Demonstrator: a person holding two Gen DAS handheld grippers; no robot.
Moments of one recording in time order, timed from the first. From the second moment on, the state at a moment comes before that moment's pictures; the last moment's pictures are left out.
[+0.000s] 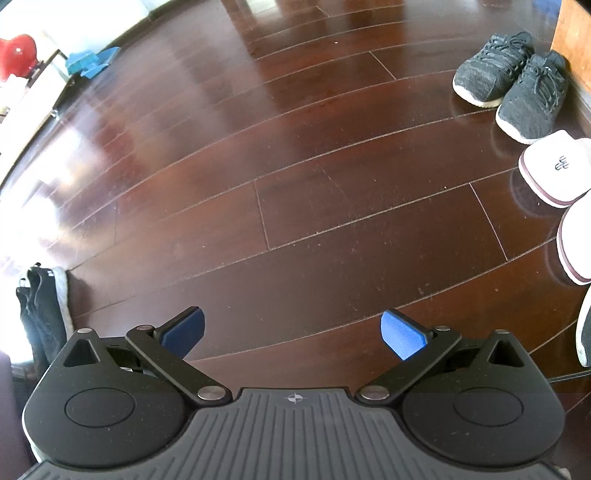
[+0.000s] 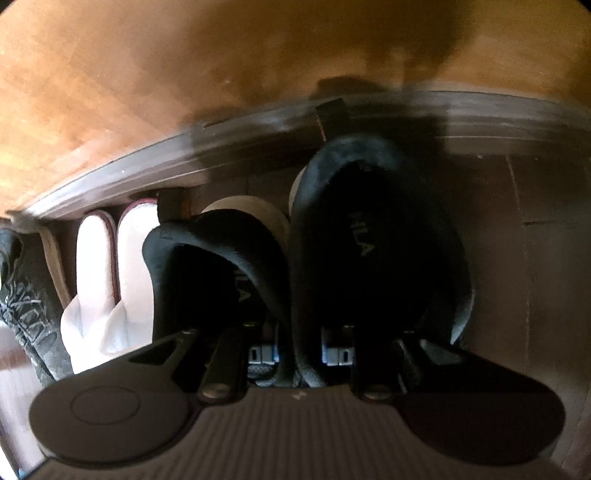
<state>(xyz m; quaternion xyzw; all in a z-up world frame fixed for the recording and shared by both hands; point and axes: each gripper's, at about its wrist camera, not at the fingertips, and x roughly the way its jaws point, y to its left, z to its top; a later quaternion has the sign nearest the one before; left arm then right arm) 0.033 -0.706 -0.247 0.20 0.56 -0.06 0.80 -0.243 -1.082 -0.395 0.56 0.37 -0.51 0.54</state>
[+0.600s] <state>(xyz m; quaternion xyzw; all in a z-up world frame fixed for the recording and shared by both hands) 0.065 -0.643 -0.219 0.14 0.56 -0.01 0.82 -0.208 -1.062 -0.348 0.46 0.41 -0.49 0.62</state>
